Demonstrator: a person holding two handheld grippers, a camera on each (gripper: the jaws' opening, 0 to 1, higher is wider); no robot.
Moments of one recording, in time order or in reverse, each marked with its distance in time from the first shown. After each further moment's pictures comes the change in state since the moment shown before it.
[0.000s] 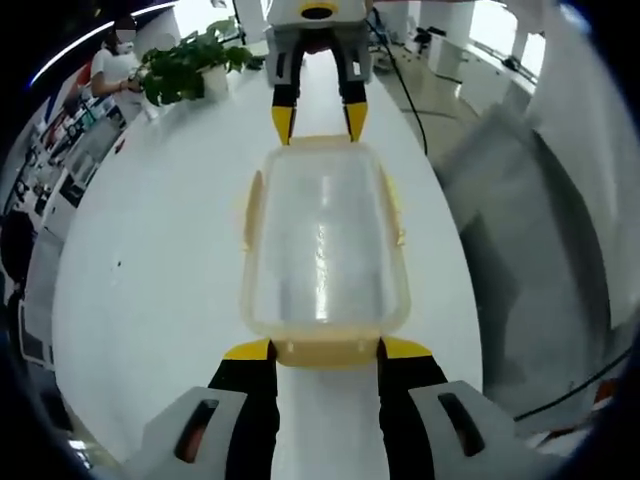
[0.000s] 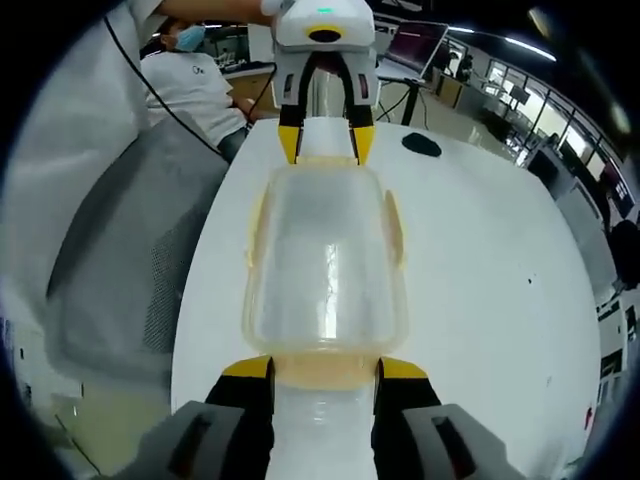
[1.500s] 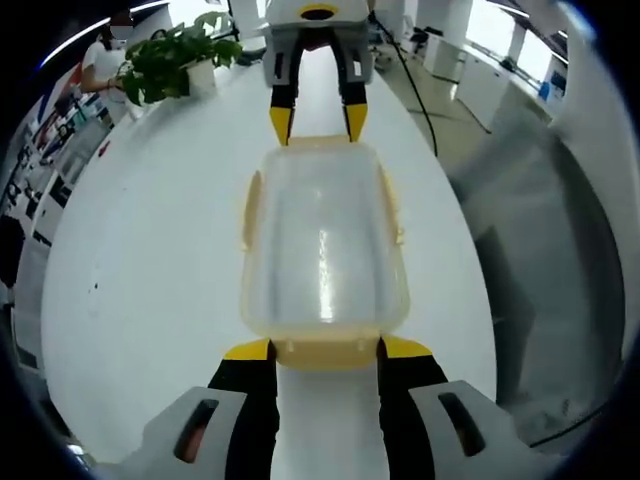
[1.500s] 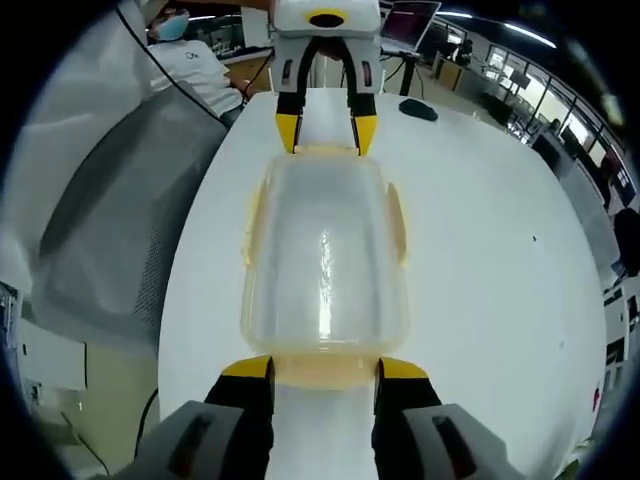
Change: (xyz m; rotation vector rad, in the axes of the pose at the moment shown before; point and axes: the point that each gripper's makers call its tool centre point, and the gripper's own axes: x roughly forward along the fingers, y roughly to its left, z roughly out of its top) left arm 0.053 0.001 0.027 0.000 0.008 -0.036; right arm 0.006 -0.001 -0.058 0.011 0.067 0.009
